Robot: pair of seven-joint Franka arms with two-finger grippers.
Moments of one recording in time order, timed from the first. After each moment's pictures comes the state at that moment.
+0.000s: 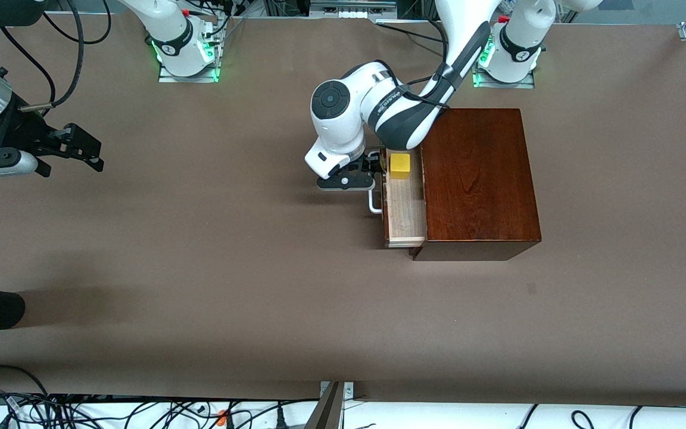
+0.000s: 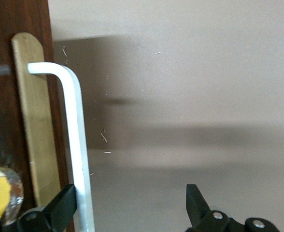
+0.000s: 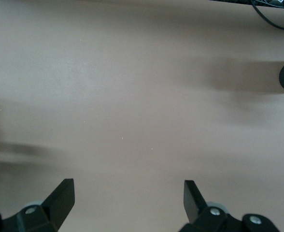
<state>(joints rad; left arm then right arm) -0.71 0.63 -0.14 -1.45 0.12 1.94 -0.88 0.16 0.06 -0.06 -1.57 0.03 1.72 -0.01</state>
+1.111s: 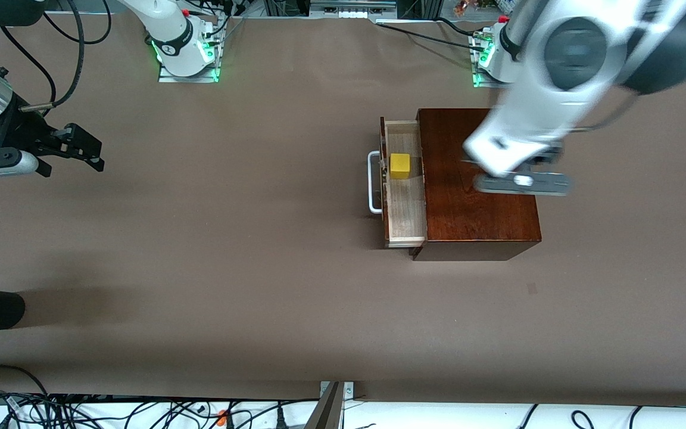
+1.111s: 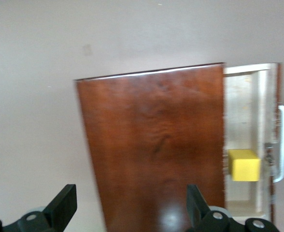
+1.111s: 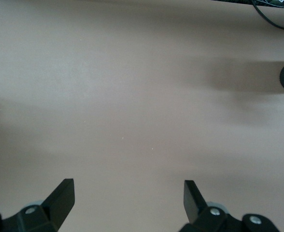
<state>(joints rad) -0.26 0.31 -0.12 -1.25 0.12 1.36 -0.28 0.16 0.06 -0.06 -1.57 0.03 1.72 -0.01</state>
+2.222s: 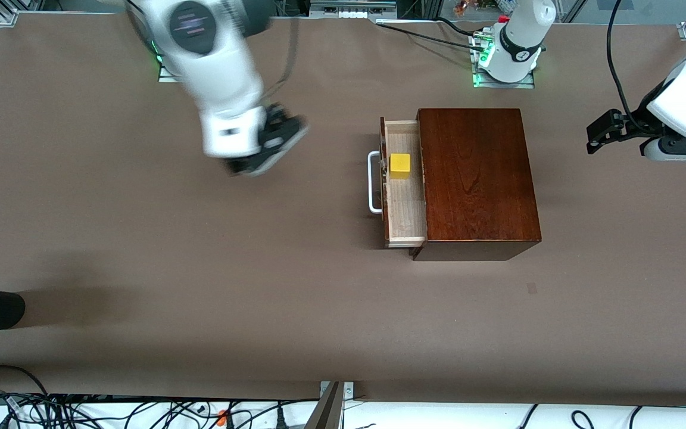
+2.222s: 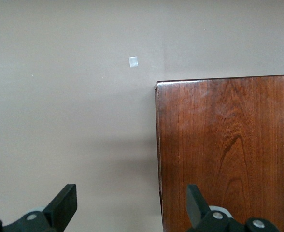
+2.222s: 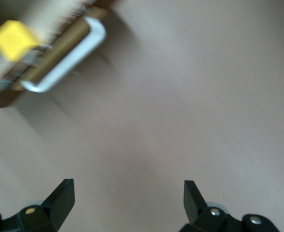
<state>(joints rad) -0.05 -0.03 -0.03 -1.66 0.02 1.61 -0.05 0.74 0.30 -0.03 -1.51 0.04 1.85 -0.24</state>
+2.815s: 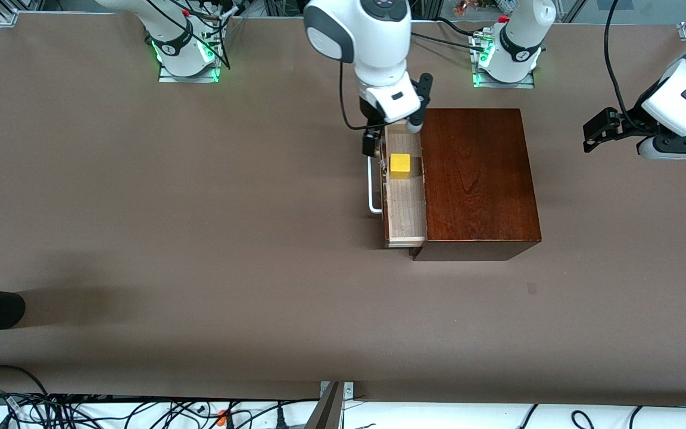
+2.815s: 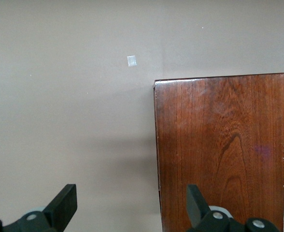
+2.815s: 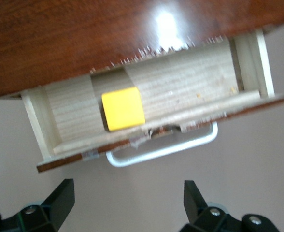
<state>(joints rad) -0.05 -0.03 -0.03 -1.66 0.02 1.61 -0.05 0.99 0.63 -0.03 -1.17 -0.04 1.89 -0.37</state>
